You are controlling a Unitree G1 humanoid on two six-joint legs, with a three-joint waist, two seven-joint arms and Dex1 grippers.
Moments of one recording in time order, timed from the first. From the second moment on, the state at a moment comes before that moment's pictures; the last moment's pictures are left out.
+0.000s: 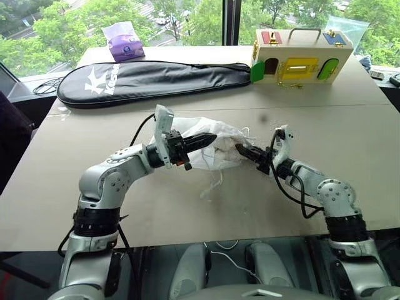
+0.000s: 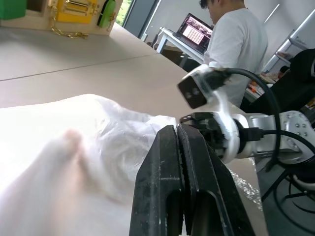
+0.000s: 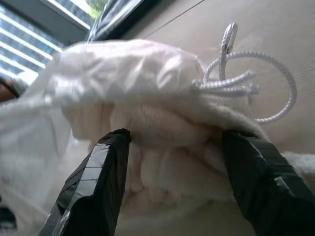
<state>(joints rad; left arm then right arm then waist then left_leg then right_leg) -0.48 0.55 0.08 -0.08 -0.79 0.76 -0.85 -0.36 -0.36 0.06 -0.13 1.00 0.81 0.23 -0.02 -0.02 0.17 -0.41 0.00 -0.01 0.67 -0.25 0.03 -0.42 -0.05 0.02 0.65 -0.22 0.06</state>
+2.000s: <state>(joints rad) -0.52 0.47 0.05 0.00 -0.69 0.68 -0.97 -0.79 0.05 0.20 0.61 0.11 0.06 0.50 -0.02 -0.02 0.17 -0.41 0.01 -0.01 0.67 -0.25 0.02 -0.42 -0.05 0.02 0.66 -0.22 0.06</state>
